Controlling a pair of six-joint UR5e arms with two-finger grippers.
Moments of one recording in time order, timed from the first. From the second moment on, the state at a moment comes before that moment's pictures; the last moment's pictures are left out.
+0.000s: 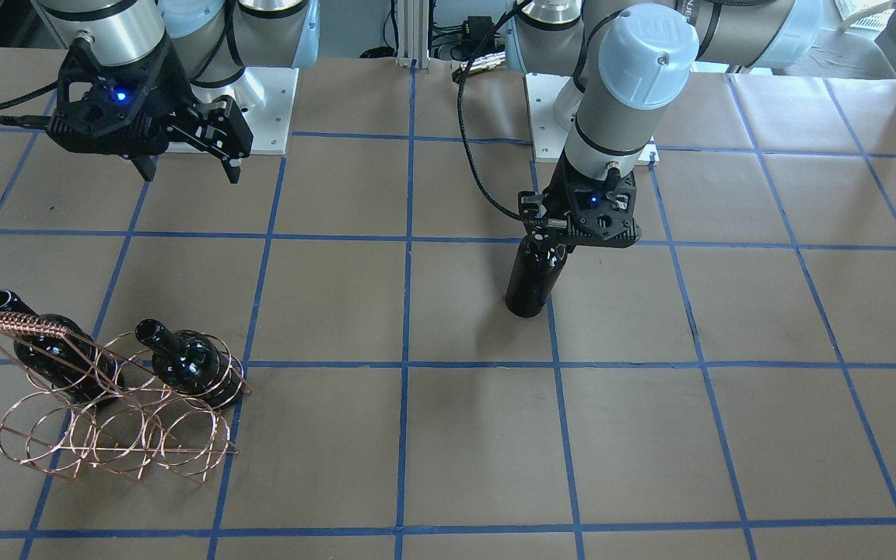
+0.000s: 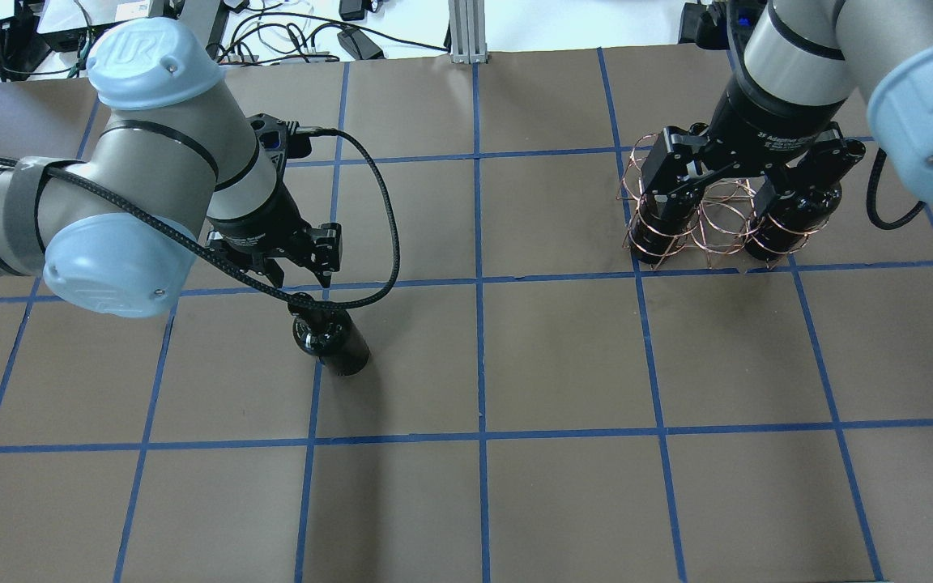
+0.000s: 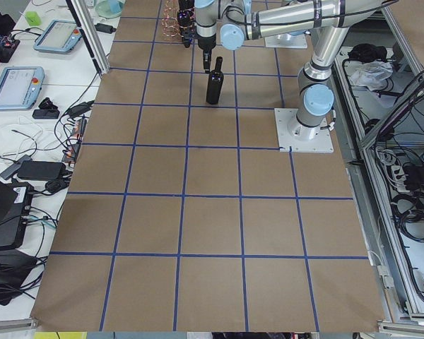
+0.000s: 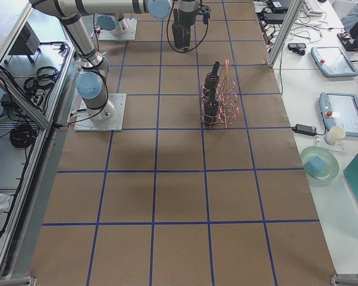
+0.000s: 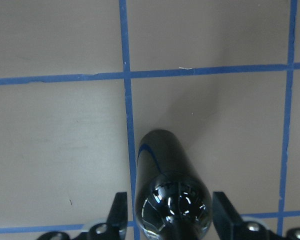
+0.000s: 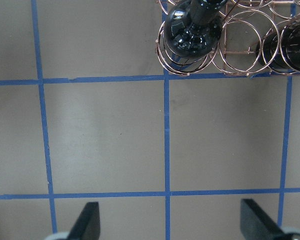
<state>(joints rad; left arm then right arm) -1.65 -1.58 -1.83 -1.31 1.55 -0.04 1.58 -1.64 1.63 -1.57 -1.56 0.03</state>
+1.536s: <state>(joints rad) -1.21 -1.62 -1.49 -1.55 1.61 0.27 1.74 -1.57 1.55 -1.63 -1.53 0.25</state>
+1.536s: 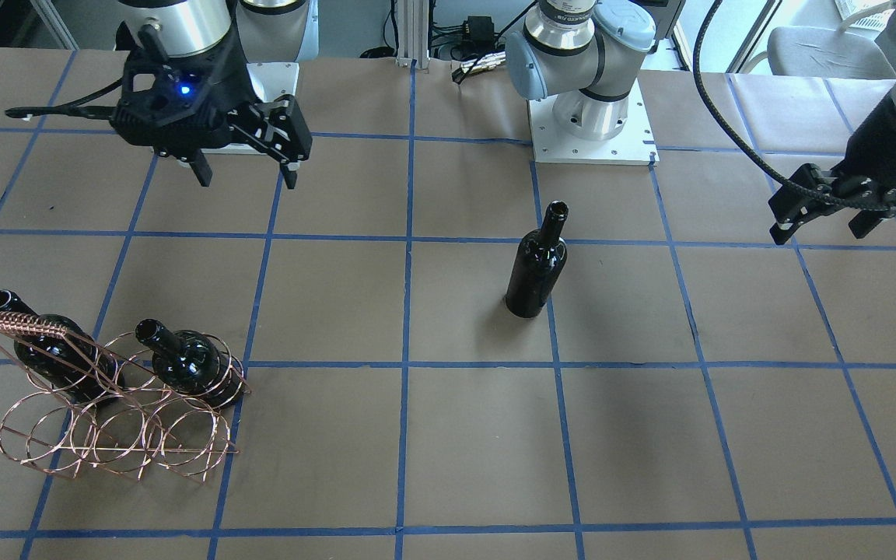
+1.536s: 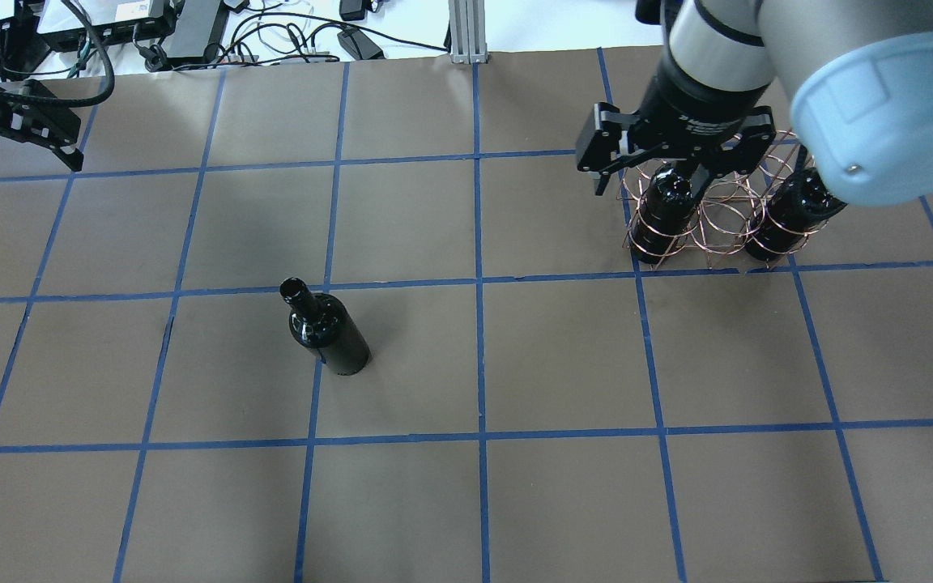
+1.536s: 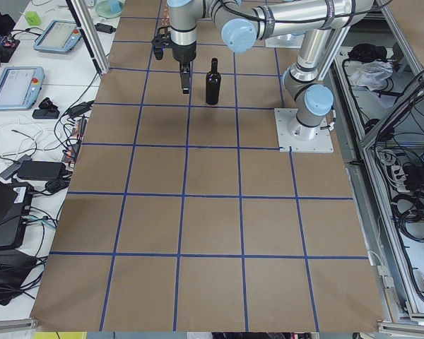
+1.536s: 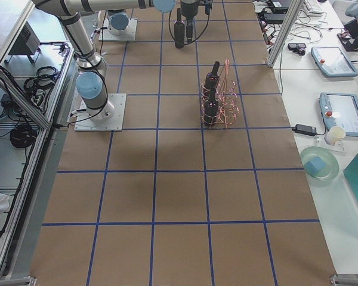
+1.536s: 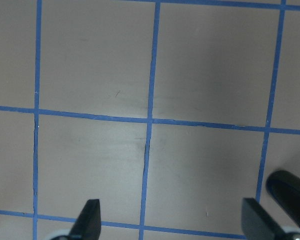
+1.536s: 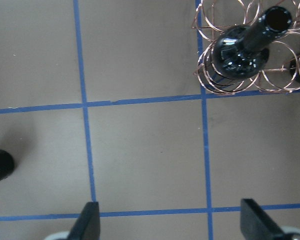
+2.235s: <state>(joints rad) -1.17 -1.61 -1.50 -1.55 1.62 0.34 2.14 -1.33 1.36 -1.71 -1.48 0.88</state>
